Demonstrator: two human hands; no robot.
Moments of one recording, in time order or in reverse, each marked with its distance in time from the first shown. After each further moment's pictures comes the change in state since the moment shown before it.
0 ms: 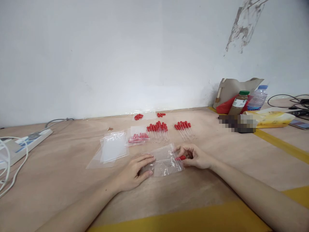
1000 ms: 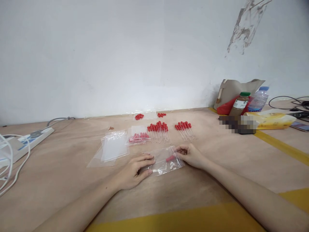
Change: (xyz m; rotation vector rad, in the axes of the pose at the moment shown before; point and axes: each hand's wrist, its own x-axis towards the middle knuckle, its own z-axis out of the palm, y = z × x) left_hand -0.001 0.000 -0.001 -0.065 0.013 0.006; right_hand 0.014 0.013 0.008 -0.333 0.237 0.088
